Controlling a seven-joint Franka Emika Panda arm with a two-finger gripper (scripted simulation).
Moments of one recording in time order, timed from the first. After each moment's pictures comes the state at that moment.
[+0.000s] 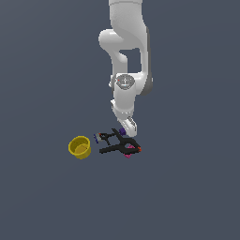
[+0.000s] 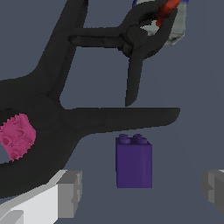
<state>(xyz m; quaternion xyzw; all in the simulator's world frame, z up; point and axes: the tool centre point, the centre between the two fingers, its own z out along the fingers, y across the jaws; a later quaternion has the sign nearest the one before) -0.082 0.019 0.065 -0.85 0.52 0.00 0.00</state>
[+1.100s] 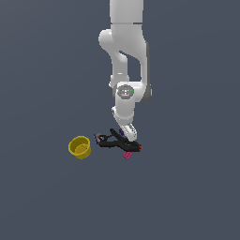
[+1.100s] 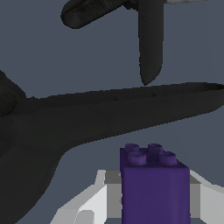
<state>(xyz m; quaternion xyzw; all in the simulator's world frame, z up) -0.083 0.022 0.018 -0.86 0.52 0.00 0.00</state>
